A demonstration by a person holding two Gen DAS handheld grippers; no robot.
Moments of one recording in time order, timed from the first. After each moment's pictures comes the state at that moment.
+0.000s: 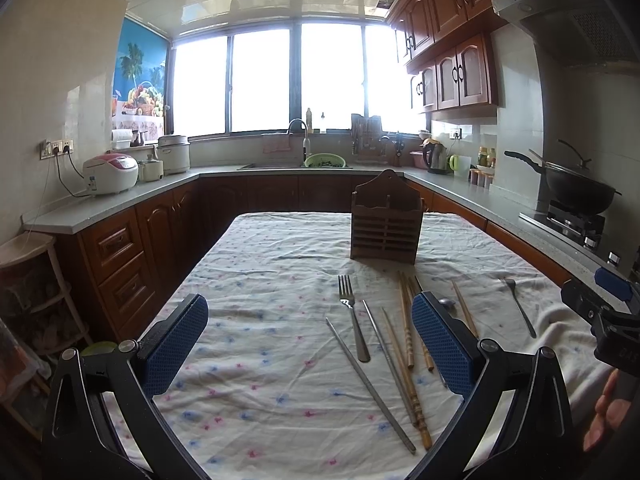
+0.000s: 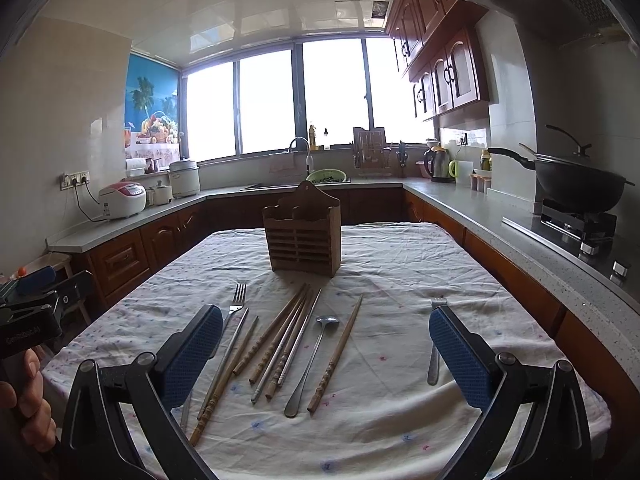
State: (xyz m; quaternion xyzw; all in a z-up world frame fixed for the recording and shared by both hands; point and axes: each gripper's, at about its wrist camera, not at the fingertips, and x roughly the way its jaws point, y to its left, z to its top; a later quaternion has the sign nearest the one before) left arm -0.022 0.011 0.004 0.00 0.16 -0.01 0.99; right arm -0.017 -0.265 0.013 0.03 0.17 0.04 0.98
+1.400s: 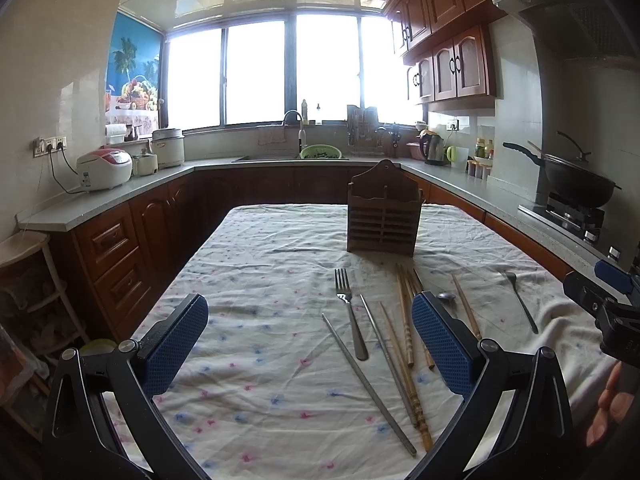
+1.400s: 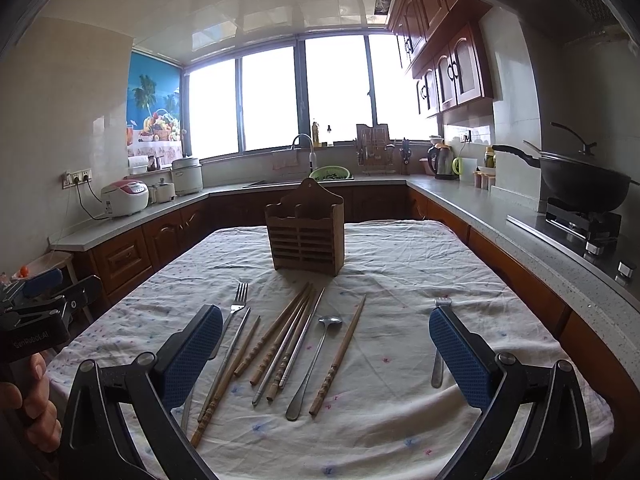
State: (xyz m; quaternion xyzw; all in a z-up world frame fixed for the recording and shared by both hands) left arm -0.006 0.008 -0.001 0.00 0.18 -0.01 0.98; right arm -0.009 -0.264 0.015 0.04 0.18 0.04 0.98
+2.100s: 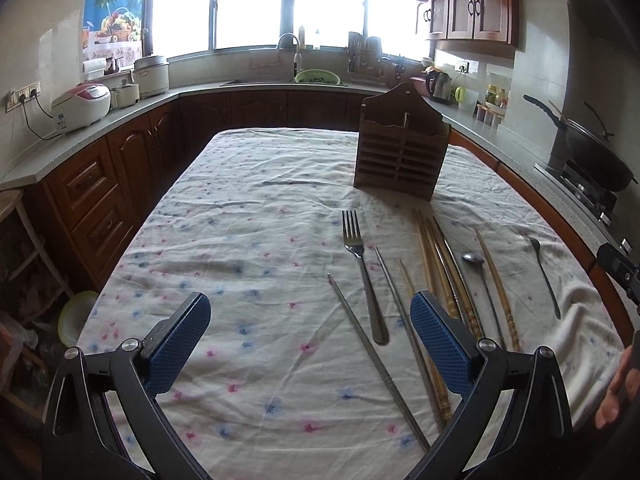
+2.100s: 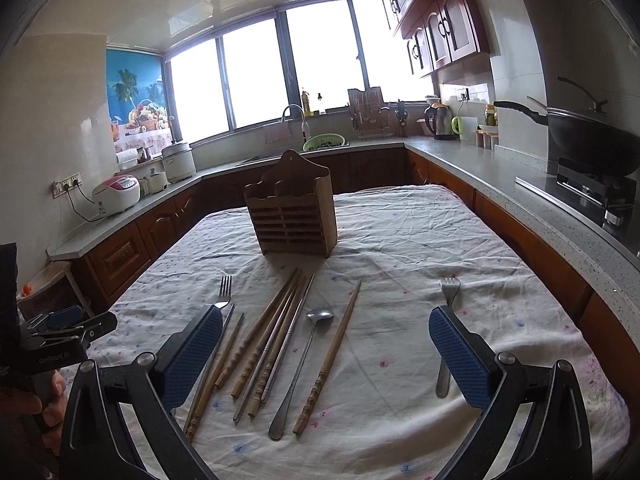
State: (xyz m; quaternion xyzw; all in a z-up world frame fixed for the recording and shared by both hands) left arm 0.089 0.018 -0.037 -0.02 0.32 -0.03 0.95; right arm 0.056 -0.293 0.001 0.08 0.25 0.05 0.96
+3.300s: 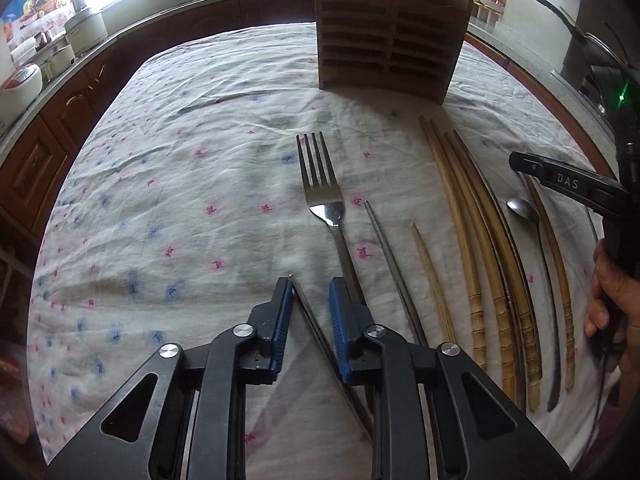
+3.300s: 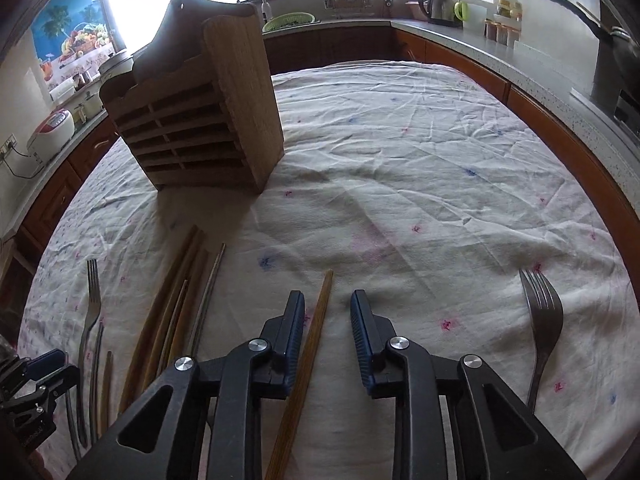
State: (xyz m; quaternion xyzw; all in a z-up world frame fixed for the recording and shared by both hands) left arm 0.210 -0.035 -0.104 0.05 0.49 -0.08 0.87; right arm 0.260 -0.292 -0.098 0.05 0.46 0.01 0.89
